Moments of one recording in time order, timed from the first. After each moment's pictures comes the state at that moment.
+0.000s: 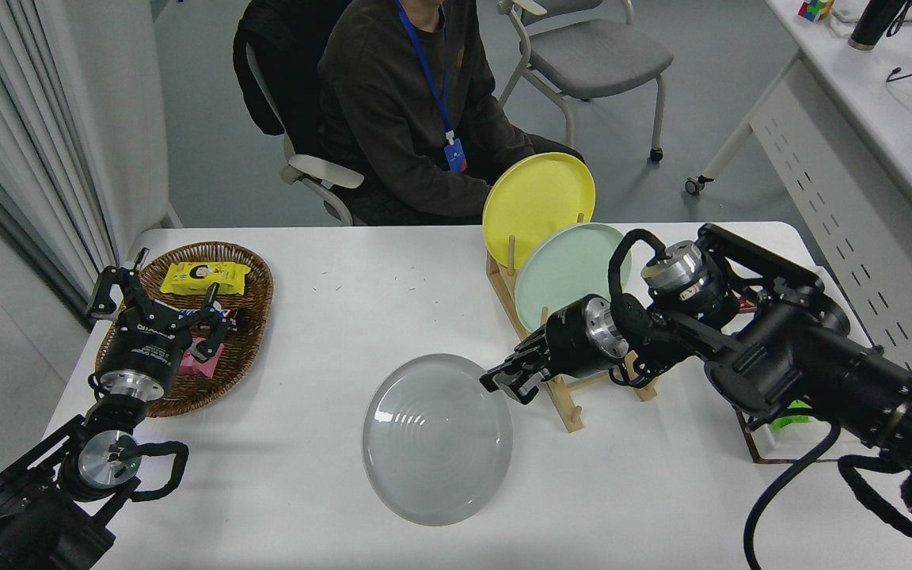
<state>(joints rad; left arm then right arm) -0.41 0.36 -1.02 -0.69 0.06 -0.47 -0.51 0.99 -0.17 0.49 0.88 0.81 -0.79 -0.66</state>
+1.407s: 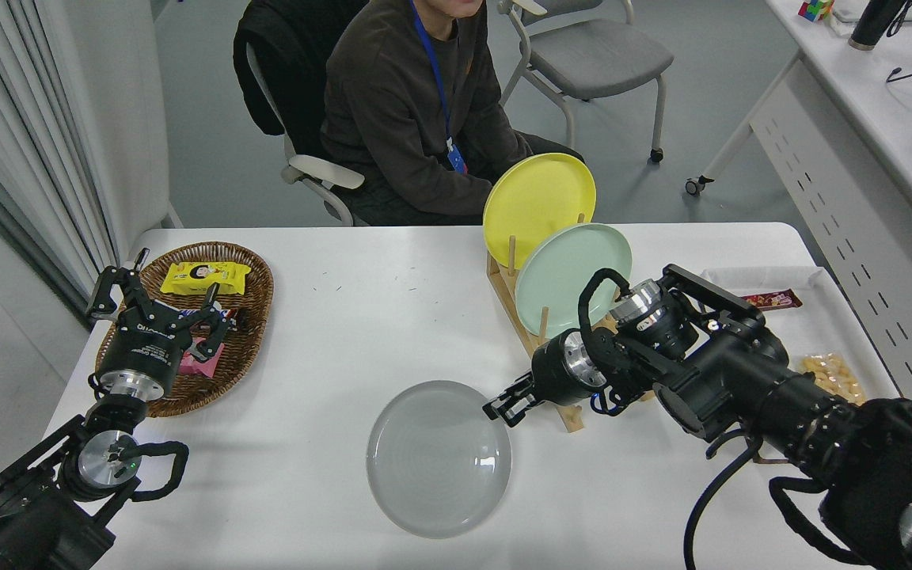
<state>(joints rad) -0.41 0.36 -1.02 -0.69 0.06 -0.47 -0.51 0.96 0.00 0.50 0.63 0.74 -0.79 -0.65</state>
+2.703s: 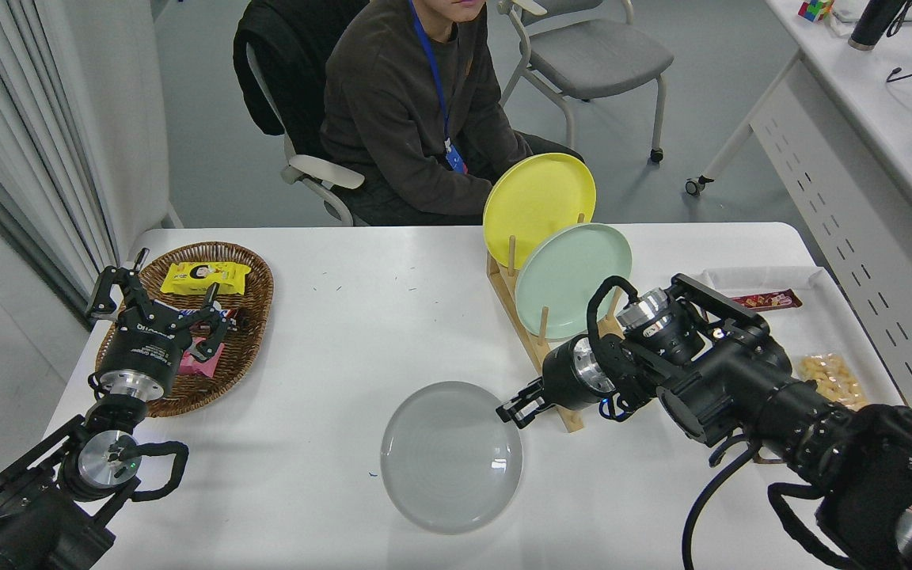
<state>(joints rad) -0.41 0.36 -1.02 -0.69 0.06 -0.47 -0.51 0.95 0.00 0.52 0.57 0.74 -0.79 -0.62</state>
